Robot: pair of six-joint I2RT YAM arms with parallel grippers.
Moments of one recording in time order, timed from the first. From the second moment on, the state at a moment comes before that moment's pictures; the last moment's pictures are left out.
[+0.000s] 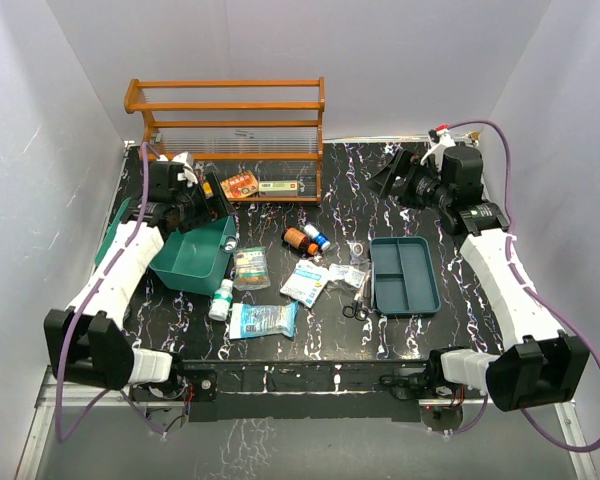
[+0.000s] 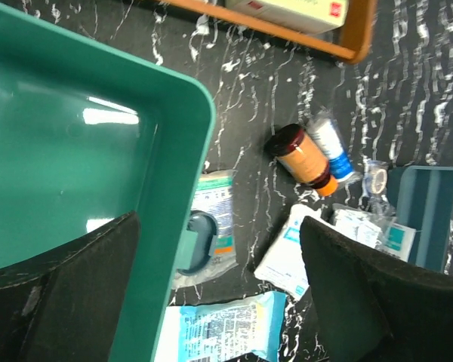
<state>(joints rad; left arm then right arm) -0.17 1.31 1.15 -0.58 0.17 -0.48 0.12 1.20 1.17 -0.37 -0.41 0.50</state>
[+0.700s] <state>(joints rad) -0.23 1.59 1.15 -0.45 0.16 -0.27 0.14 1.31 1.10 -0.28 -0.47 0.55</state>
